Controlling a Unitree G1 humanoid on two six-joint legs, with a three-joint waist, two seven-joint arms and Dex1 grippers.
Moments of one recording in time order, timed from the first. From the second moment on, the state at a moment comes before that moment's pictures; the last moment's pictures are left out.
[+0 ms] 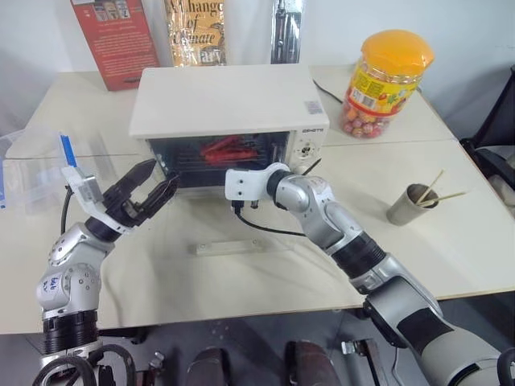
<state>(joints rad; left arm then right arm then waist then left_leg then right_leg) -0.33 0.48 0.40 0.03 -0.74 0.28 -0.83 -0.92 -0.22 0.52 0.26 -0.64 0.13 0.50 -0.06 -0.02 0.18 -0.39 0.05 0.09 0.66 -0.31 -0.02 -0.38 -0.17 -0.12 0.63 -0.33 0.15</state>
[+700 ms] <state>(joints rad) -0.35 0.54 0.38 0.09 -0.73 0.32 -0.86 -0.64 -0.33 0.54 -0.15 -0.79 0.08 0.52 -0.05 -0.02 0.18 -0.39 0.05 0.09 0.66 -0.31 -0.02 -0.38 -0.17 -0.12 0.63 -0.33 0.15</state>
